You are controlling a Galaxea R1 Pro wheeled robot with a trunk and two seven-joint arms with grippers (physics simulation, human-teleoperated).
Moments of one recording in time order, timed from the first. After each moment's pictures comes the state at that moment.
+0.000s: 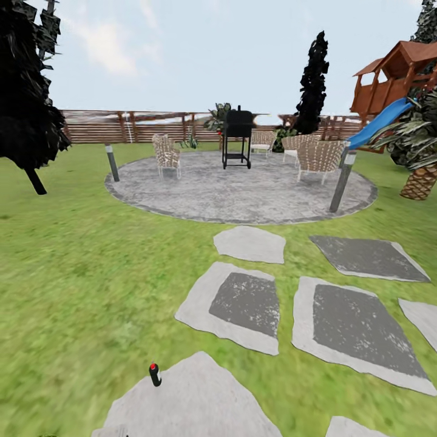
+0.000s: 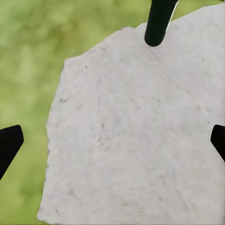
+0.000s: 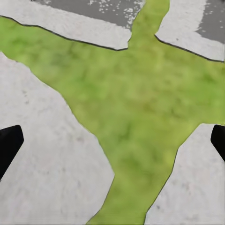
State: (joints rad) left arm -0.23 0.10 0.03 -0.35 0.12 -0.21 0.00; right arm -0.03 -0.04 -0.01 -0.58 0.00 -0.43 0.00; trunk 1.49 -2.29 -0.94
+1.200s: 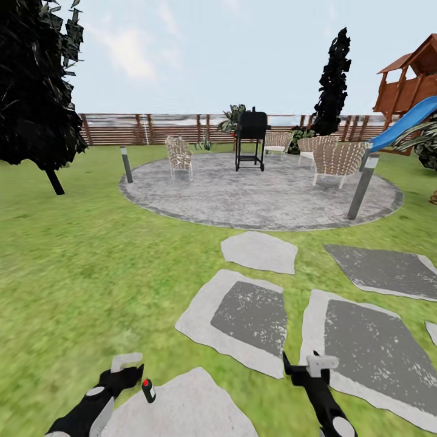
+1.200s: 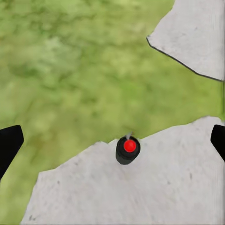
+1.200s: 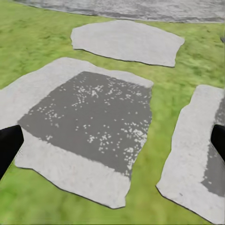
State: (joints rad) left arm -0.50 0.10 0.02 -0.37 0.10 -0.04 -0.01; right arm -0.21 -0.04 -0.01 -0.85 0.01 -0.29 0.00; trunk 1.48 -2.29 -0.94
